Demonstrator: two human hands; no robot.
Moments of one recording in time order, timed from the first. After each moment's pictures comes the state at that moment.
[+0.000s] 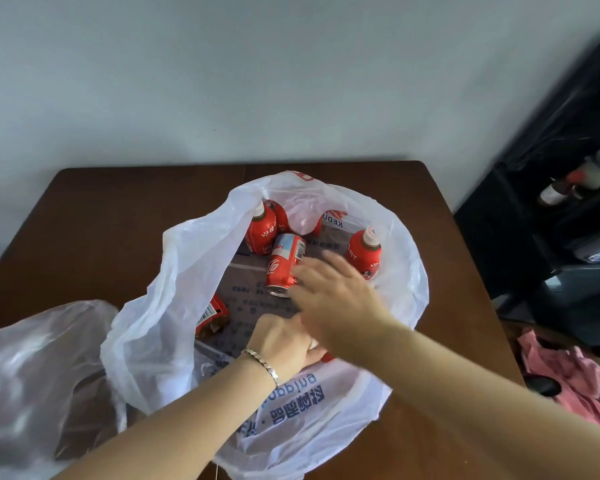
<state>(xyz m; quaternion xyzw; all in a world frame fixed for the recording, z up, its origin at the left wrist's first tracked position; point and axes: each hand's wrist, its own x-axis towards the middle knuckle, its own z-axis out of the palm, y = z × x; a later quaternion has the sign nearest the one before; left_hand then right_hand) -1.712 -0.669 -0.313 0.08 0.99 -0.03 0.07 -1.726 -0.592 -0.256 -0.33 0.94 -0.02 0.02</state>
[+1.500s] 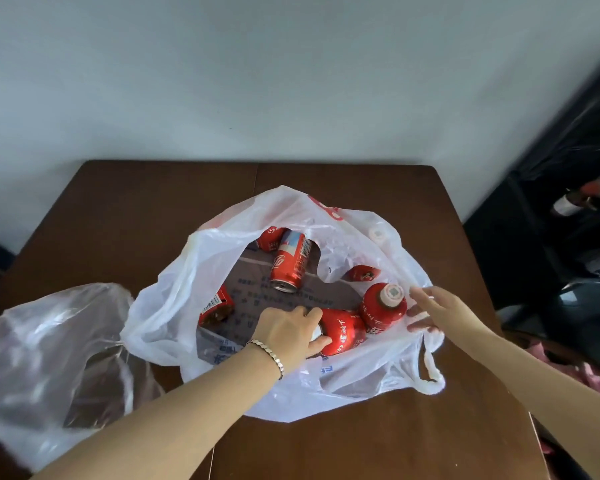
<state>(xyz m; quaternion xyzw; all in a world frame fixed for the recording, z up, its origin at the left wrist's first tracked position) -1.709 -0.697 -0.329 0.22 0.96 -0.06 0.14 -1.737 -0.446 -0.326 0.16 0.86 -0.43 0.23</state>
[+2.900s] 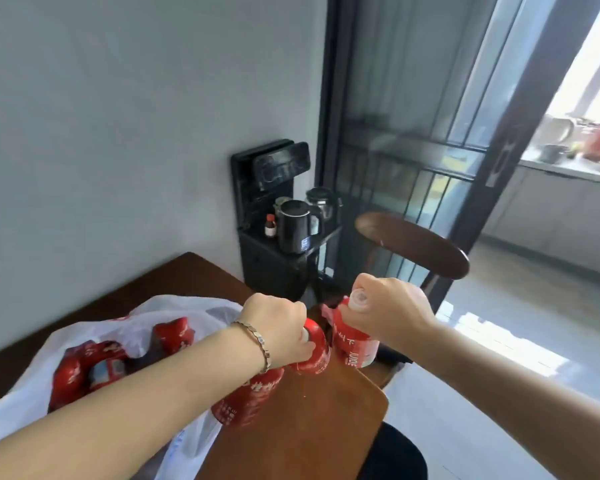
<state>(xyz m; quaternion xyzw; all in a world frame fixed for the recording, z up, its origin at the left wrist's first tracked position) -1.609 -0.592 -0.127 0.56 0.82 -0.10 -0.02 -1.504 -0.459 -0.126 0.28 0.95 -0.07 -0.07</state>
